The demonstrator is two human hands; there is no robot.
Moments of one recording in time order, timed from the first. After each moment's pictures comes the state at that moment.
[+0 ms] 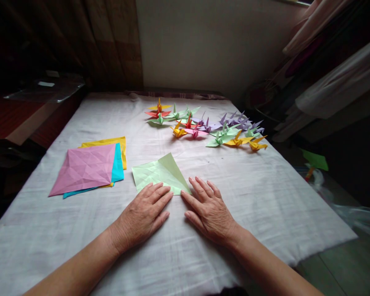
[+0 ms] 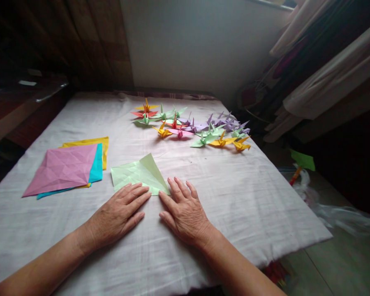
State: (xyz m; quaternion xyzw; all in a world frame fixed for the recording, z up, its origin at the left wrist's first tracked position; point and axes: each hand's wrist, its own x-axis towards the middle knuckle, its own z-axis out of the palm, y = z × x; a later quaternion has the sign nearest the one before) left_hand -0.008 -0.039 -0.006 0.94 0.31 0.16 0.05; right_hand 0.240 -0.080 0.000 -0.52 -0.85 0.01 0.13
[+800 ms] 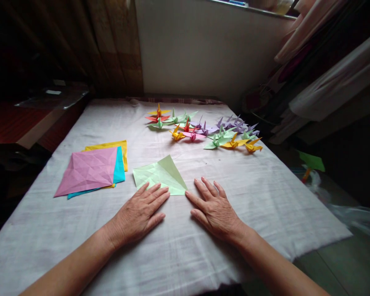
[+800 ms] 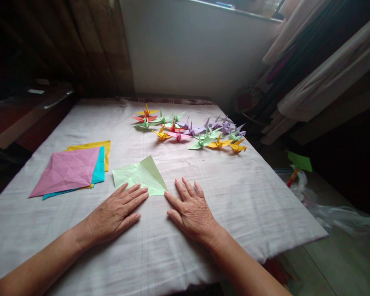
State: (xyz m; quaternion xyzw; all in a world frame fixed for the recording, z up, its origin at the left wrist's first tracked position) left_hand -0.021 -0.031 -0.001 0.95 0.29 0.09 0.05; right_hand 0.260 -0.082 -0.002 -0.54 -0.84 0.00 0.05
